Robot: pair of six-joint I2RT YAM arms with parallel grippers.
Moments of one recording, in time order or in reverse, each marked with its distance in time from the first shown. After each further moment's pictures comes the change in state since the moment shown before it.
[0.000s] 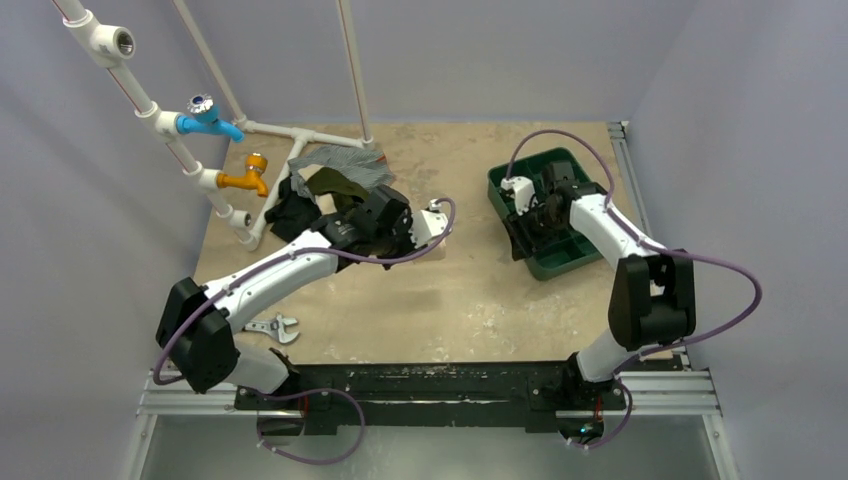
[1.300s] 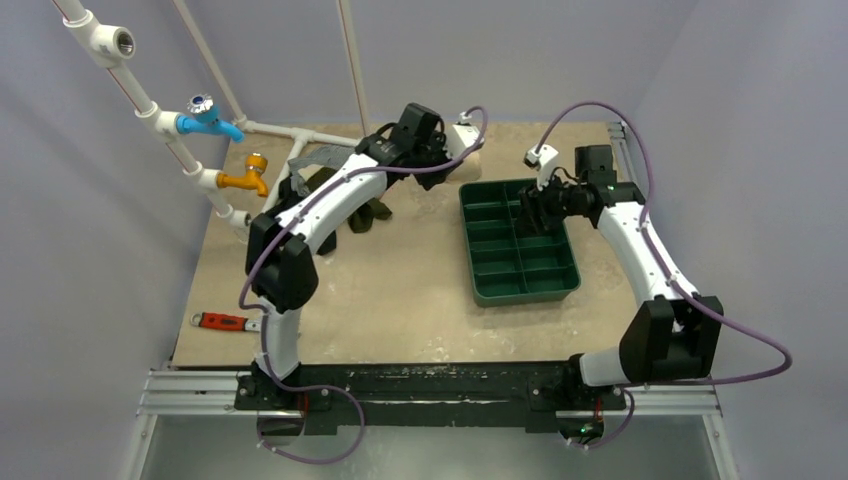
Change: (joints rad) left arm 0.151 0.528 0.759 -0.082 0.084 -0.004; right arm -0.059 -0.219 0.037 0.075 -0.238 -0.047
